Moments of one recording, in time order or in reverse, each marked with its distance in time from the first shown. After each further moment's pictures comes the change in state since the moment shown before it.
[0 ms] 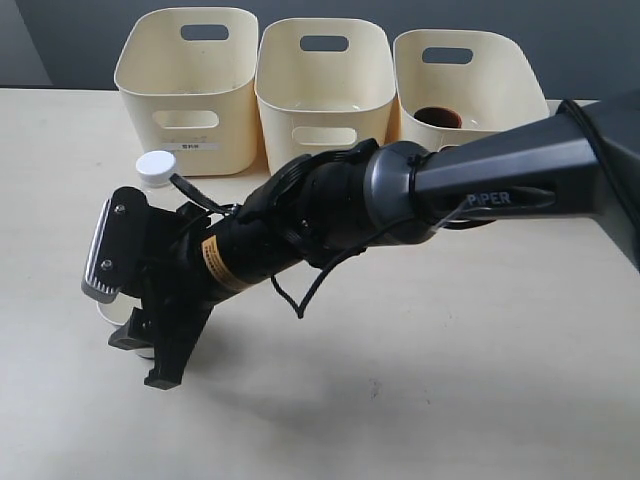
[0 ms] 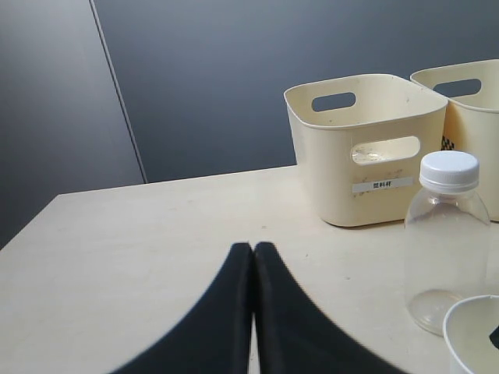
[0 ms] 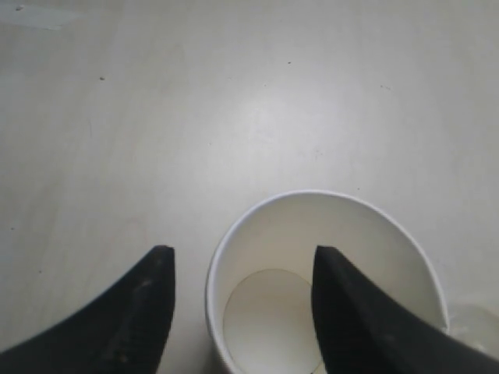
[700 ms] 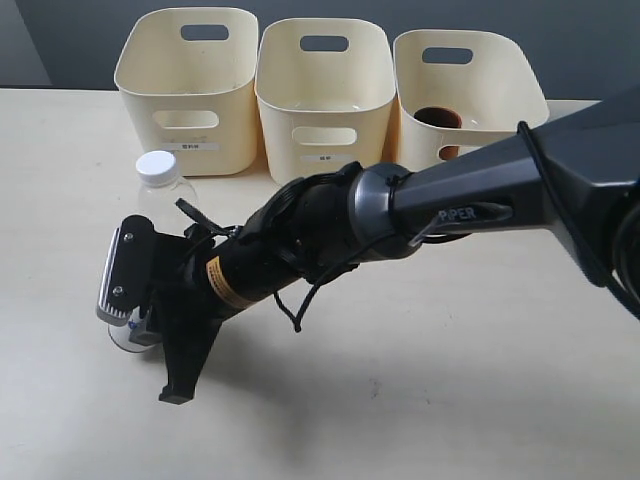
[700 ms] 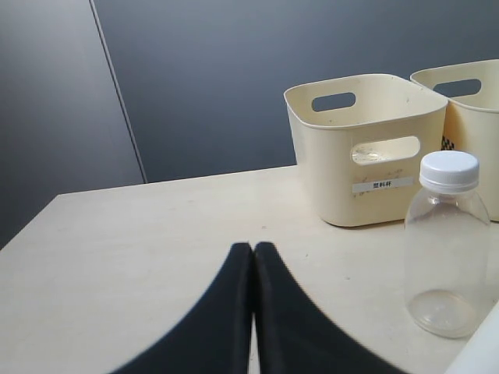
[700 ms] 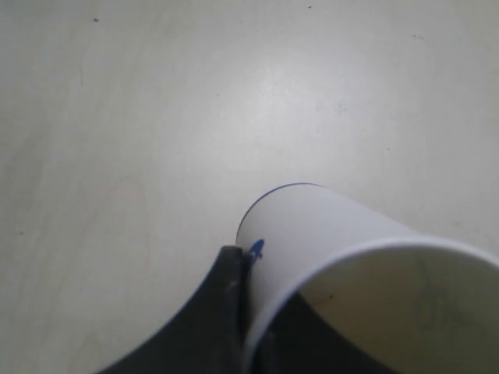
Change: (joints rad) left arm 0.000 0.000 0.000 0.000 0.000 0.000; right arm 0.000 0.065 0.000 0.000 0.012 -0.034
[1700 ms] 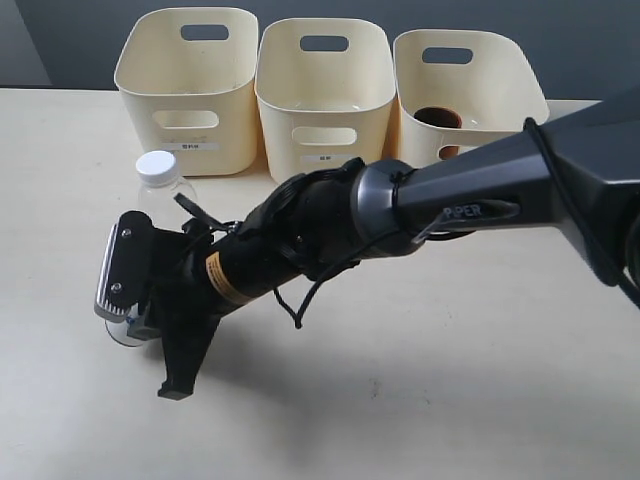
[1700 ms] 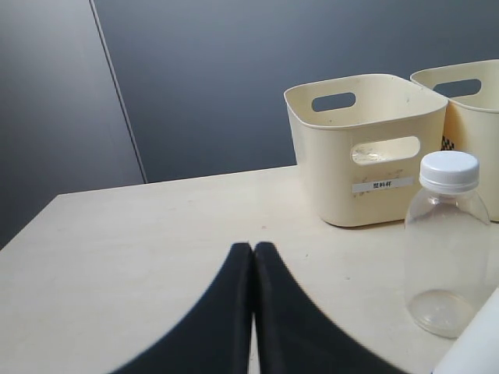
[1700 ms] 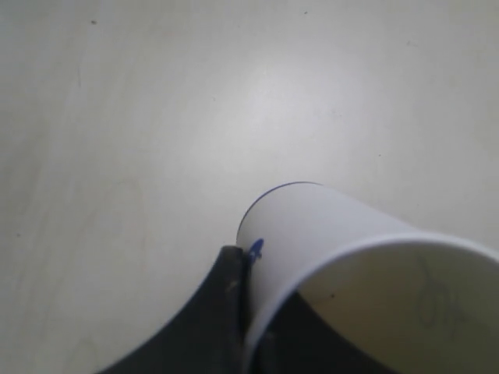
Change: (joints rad) left arm 0.000 0.000 0.000 0.000 0.000 0.000; right arm 0.000 -0.015 0.000 0.000 0.005 -0.012
